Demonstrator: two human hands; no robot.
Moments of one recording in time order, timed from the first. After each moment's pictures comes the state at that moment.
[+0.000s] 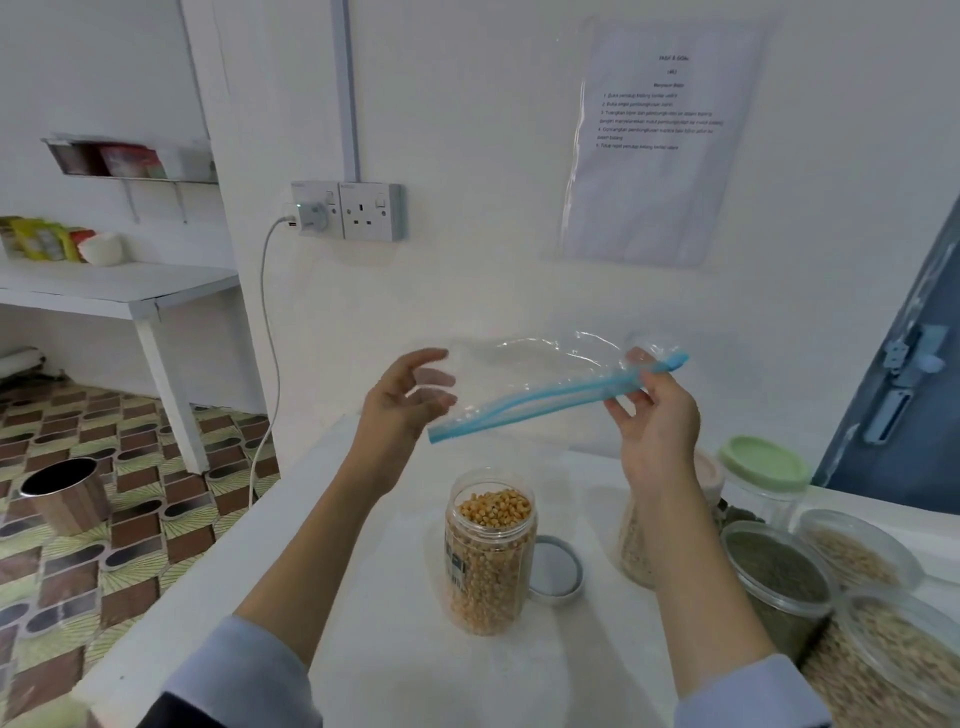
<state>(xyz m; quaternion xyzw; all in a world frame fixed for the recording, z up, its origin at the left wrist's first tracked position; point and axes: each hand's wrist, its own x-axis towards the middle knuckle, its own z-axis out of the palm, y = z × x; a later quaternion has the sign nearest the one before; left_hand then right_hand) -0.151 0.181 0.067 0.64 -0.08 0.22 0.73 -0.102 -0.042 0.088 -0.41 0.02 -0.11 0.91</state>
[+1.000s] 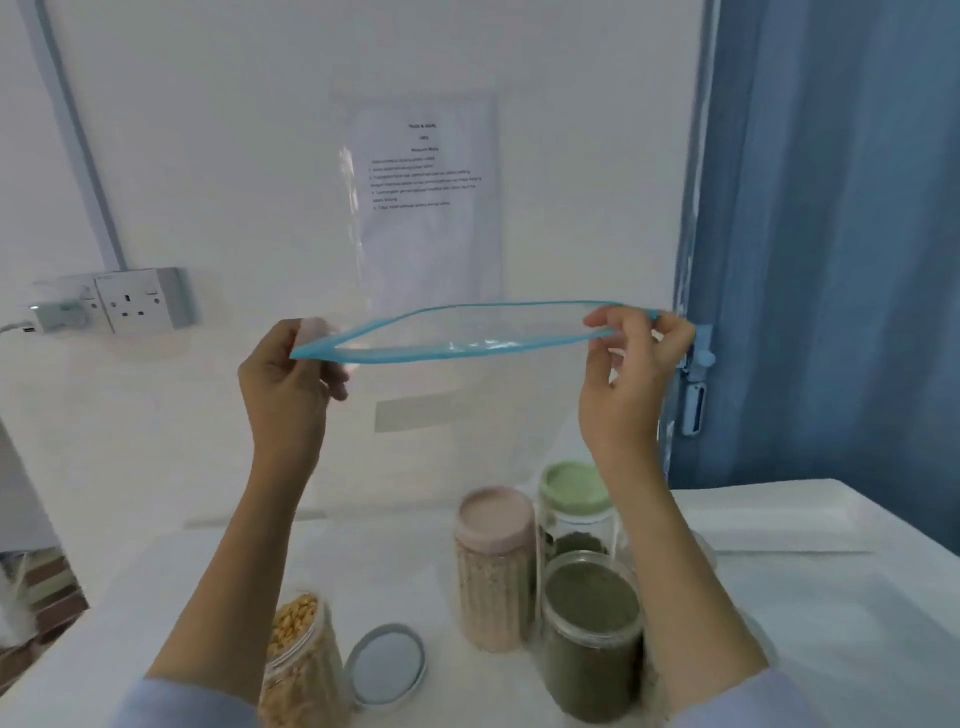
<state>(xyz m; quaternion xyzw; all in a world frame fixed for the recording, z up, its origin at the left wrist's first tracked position) -0.095 0.029 0.155 0.61 -0.14 0.43 0.65 -0.084 -0.201 0.132 -0.64 -0.11 -0.58 0.49</state>
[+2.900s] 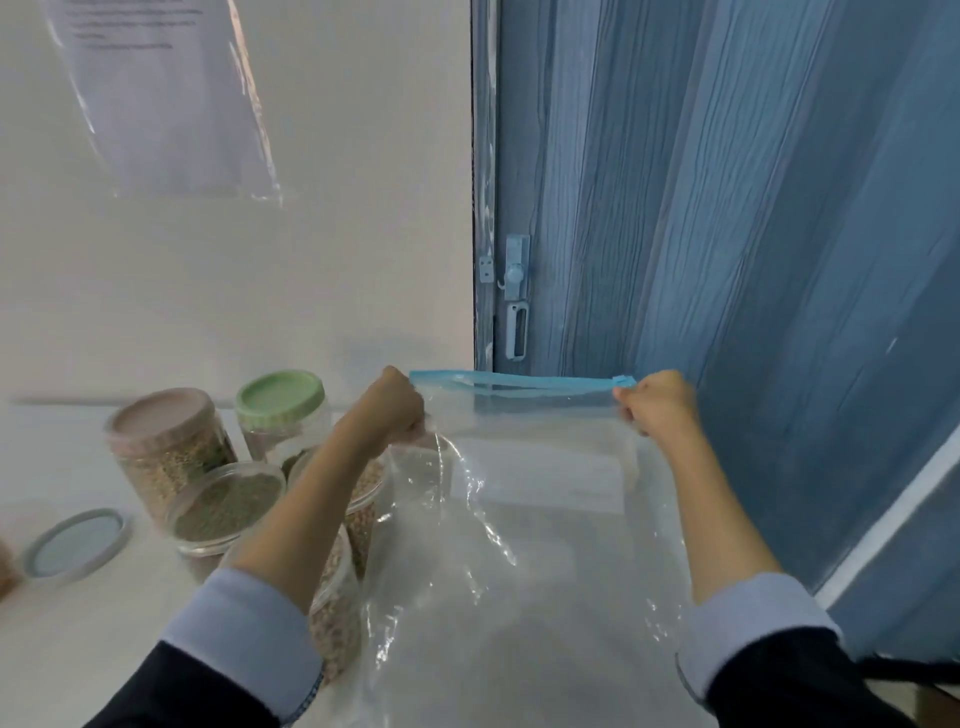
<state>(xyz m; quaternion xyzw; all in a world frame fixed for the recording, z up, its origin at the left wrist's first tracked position) -0.029 -0.352 0.036 0.88 0.13 -0.01 0.46 0.005 -0.622 0.013 -0.88 0.20 -0.09 0.43</state>
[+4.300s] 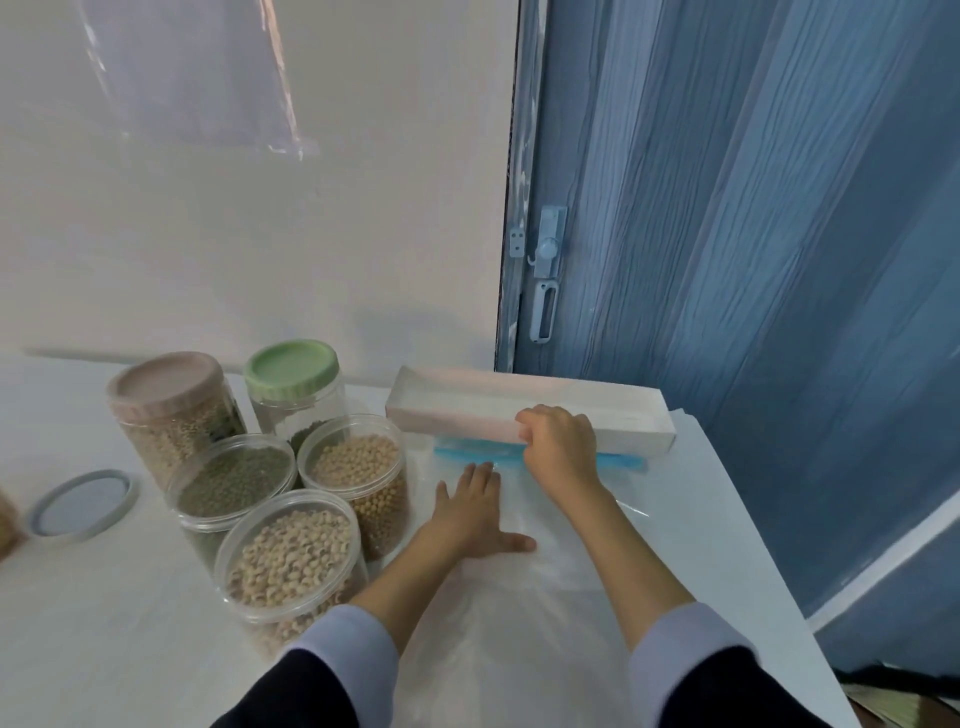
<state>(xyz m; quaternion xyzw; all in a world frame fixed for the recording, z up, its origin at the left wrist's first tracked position) -0.032 -0.399 -0.116 0.98 -0.07 -0.16 0.10 -0.003 -0.515 -0.055 -0.97 -0.14 -0.17 0.14</state>
